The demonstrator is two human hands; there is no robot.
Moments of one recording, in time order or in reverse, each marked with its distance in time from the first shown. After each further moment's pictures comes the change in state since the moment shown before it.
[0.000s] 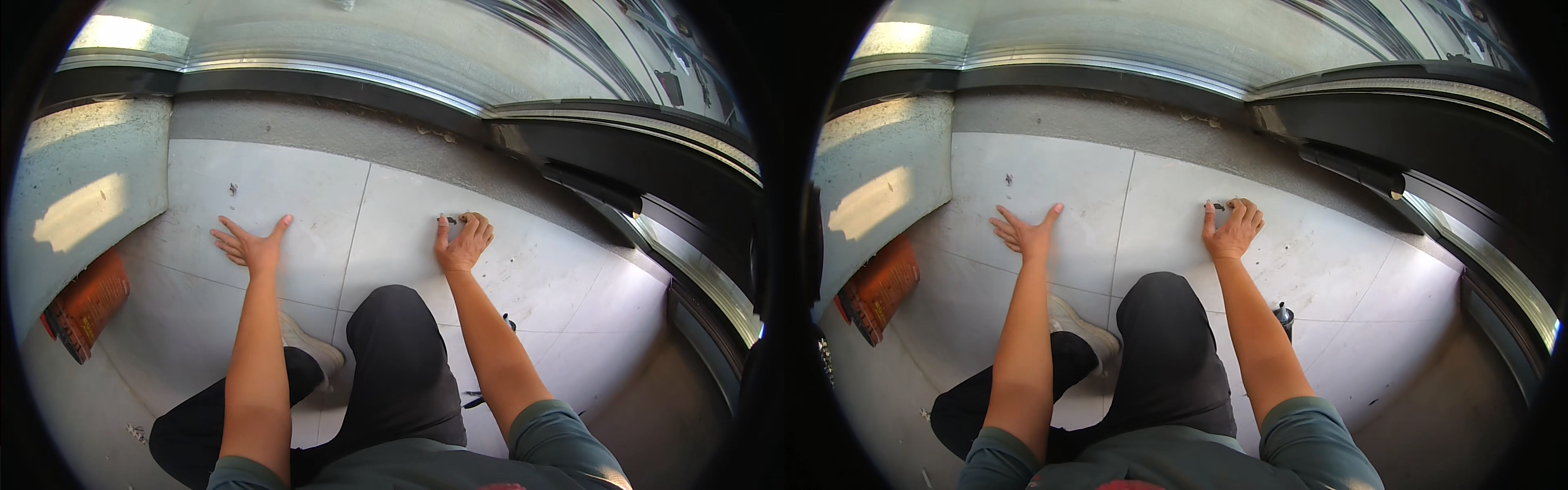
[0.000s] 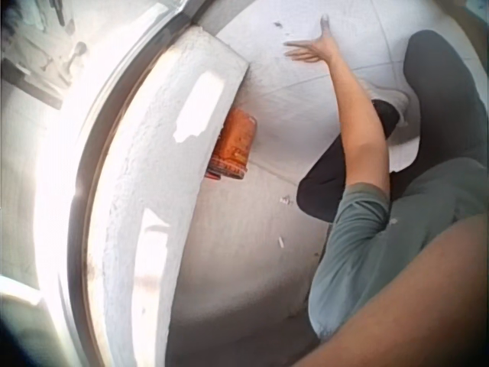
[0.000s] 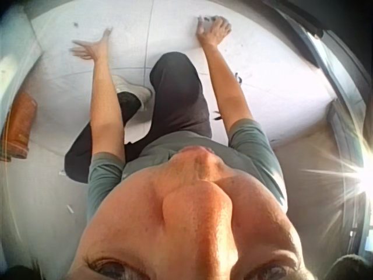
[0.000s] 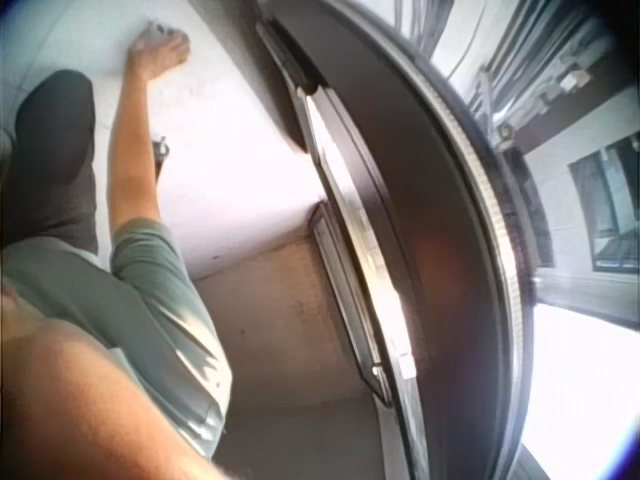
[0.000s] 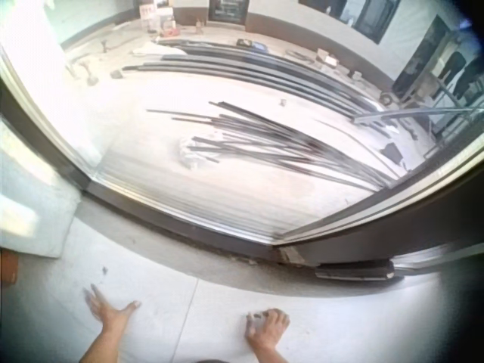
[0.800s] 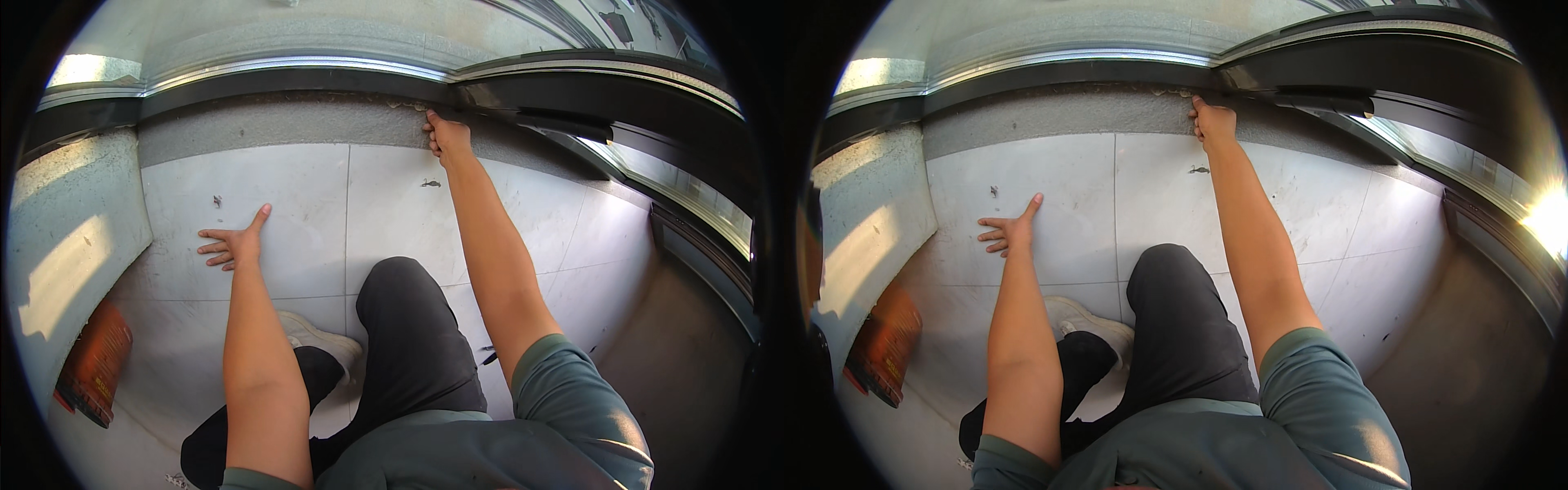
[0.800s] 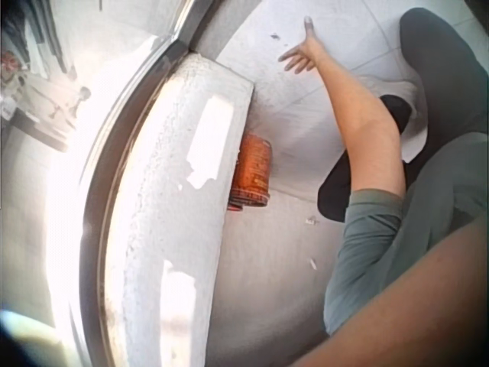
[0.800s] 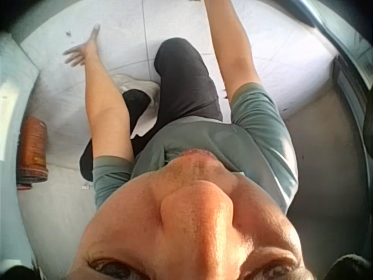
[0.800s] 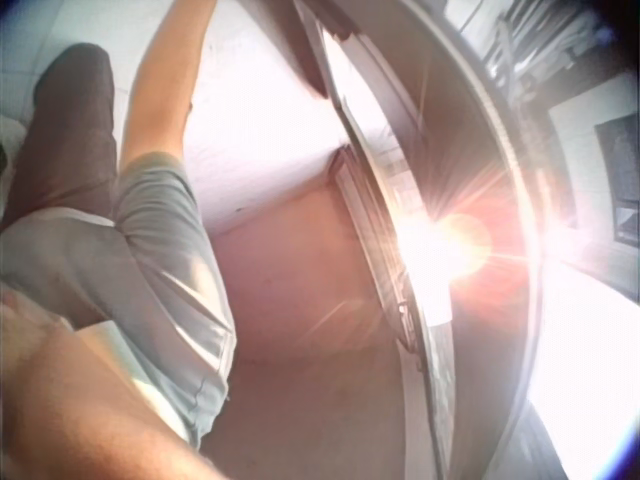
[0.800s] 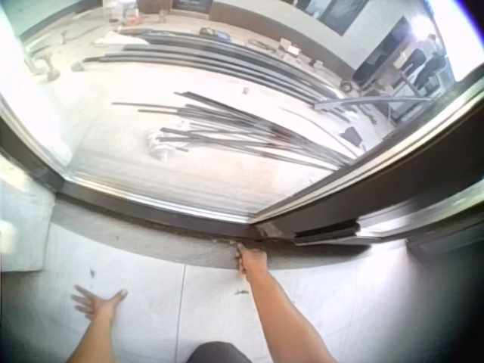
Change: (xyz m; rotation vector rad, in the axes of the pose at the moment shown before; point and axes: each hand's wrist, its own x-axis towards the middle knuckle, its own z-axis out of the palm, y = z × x) left_hand 0.046 0.011 -0.004 0.001 -0.126 -0.245; right_hand 0.163 -0.055 -0.004 0.866 -0.354 1.064
